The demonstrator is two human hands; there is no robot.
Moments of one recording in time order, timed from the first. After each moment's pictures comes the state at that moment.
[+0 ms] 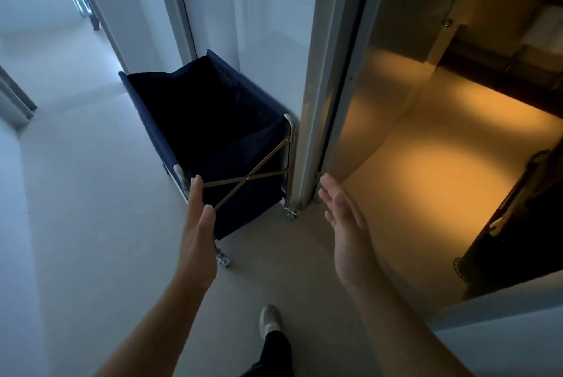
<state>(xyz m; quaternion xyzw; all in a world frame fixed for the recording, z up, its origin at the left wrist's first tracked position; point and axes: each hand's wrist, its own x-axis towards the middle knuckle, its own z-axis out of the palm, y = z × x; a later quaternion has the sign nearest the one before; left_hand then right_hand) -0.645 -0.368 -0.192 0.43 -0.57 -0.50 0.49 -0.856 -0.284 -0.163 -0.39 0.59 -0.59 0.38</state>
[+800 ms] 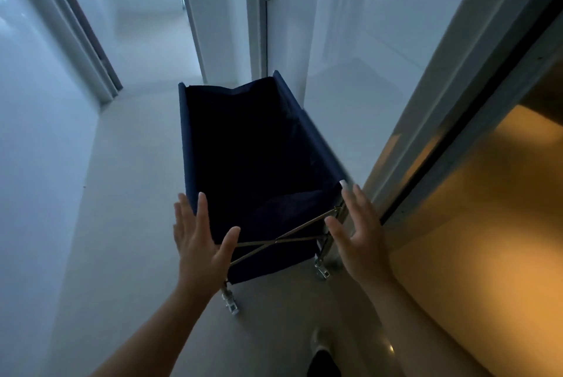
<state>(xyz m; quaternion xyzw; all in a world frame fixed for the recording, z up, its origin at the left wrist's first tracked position) -0.696 -0.618 -0.231 0.66 -0.62 -0.19 0.38 -0.975 -0.625 -0.211 -0.63 0.64 -0.37 0.23</state>
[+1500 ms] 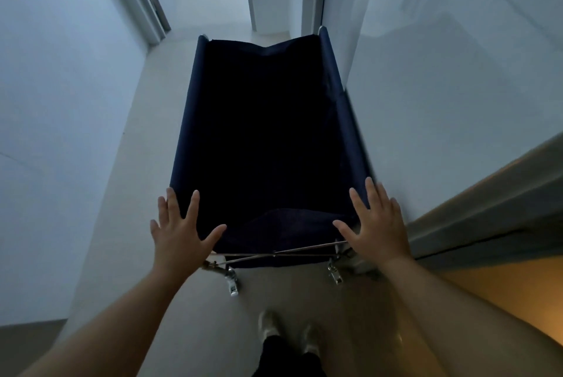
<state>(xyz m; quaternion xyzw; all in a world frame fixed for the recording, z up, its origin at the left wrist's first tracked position) -0.691 -0.763 -0.350 0.82 -0.57 -0.08 0.04 -1.072 -0.864 -0.350 -0.80 0.60 -0.03 0.09</state>
